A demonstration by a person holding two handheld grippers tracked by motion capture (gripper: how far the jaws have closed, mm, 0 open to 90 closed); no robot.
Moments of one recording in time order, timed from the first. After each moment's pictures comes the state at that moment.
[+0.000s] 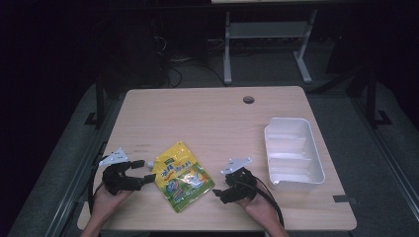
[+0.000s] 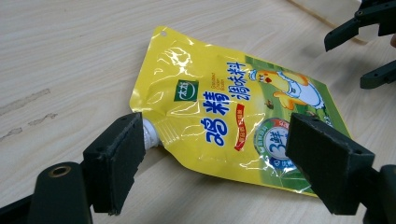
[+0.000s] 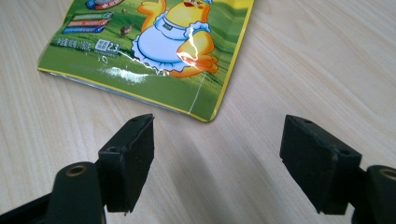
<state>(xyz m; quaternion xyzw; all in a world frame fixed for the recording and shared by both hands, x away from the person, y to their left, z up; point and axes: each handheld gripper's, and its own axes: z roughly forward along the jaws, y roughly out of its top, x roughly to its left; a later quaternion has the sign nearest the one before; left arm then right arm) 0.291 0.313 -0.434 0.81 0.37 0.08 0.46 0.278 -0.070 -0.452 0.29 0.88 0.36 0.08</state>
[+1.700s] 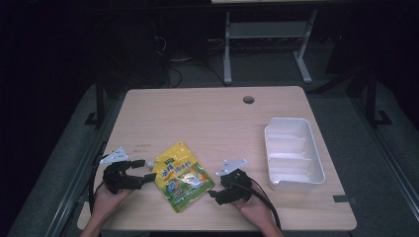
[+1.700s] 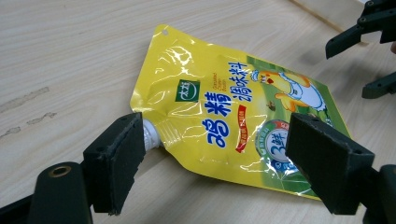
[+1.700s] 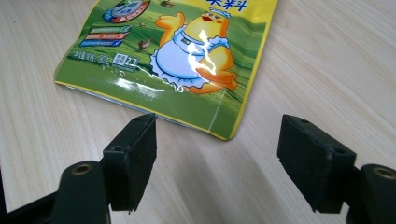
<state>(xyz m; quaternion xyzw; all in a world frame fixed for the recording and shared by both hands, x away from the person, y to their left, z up) 0.296 0.313 -0.434 0.81 0.37 0.08 0.45 0.275 -0.056 -0.452 0.28 0.88 0.37 0.08</state>
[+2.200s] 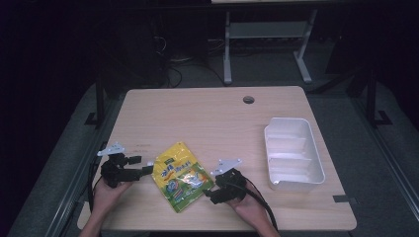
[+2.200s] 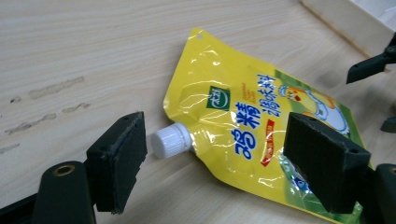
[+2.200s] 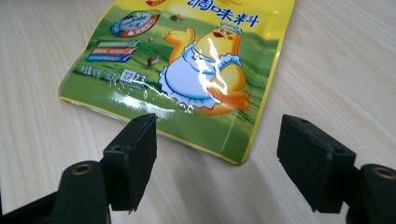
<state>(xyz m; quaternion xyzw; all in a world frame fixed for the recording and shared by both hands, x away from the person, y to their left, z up) 0.312 0.322 -0.434 0.78 0.44 0.07 0.44 0.278 -0.043 -0.452 0.27 0.88 0.38 0.08</state>
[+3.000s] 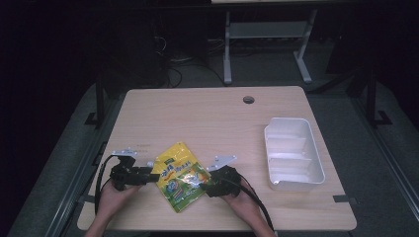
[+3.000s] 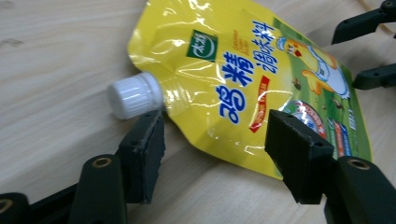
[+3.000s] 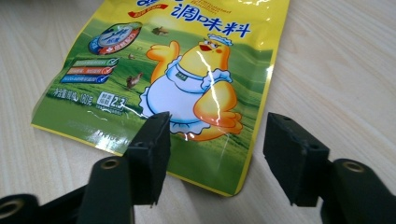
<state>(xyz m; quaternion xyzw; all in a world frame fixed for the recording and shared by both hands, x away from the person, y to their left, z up) 0.314 0.302 -0.453 0.81 0.44 -0.02 0.38 0.291 -0.031 -0.461 0.29 0.88 0.38 0.08</state>
